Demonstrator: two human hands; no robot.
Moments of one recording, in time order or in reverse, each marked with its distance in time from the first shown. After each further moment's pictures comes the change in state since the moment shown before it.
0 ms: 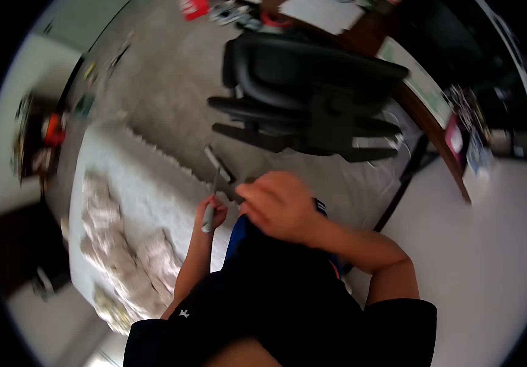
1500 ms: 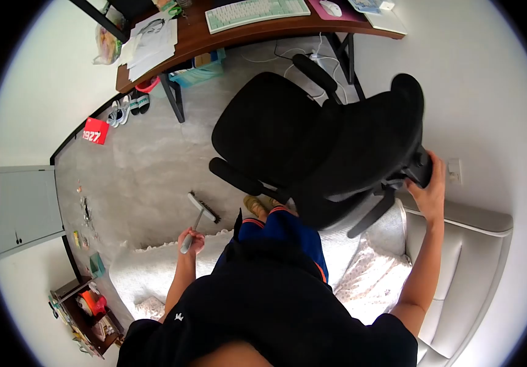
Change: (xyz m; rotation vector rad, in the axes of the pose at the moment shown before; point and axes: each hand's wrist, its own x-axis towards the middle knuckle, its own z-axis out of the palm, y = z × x) left_hand 0.038 0.081 0.035 0.734 0.307 -0.148; right_hand -0.296 -0.164 -0.177 -0.674 0.496 1.470
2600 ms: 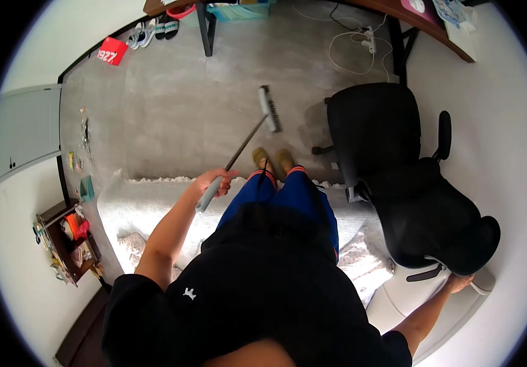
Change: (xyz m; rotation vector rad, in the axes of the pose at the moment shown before) left_hand 0.019 -0.020 0.080 0.558 -0.314 -0.590; right_hand -0.088 0.262 -0.088 -0.896 0.338 0.704
